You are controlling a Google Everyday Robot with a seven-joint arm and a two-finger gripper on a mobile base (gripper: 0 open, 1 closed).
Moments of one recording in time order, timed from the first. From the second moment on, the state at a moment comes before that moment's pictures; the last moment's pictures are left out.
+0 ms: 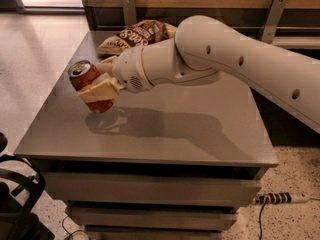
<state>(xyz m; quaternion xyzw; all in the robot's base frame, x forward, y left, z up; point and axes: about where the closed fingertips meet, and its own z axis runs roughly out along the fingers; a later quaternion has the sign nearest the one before) 0.536 0.148 0.915 -0.57 0.59 0.34 0.45</state>
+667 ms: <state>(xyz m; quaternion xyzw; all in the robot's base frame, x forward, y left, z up) 0.529 0.116 0.935 -0.59 0.64 0.27 0.41</state>
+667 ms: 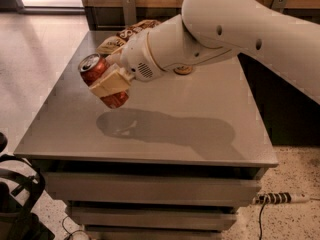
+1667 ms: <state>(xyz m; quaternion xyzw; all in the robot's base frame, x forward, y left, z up) 0.527 0.105 0.913 -0.61 0.68 0.19 0.35</state>
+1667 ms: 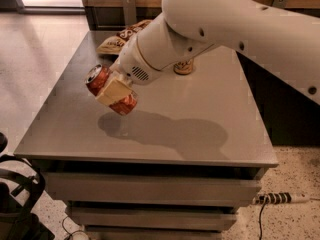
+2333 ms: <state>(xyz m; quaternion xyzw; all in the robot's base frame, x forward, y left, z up) 0.528 0.109 0.870 -0.63 0.71 0.14 0.29</state>
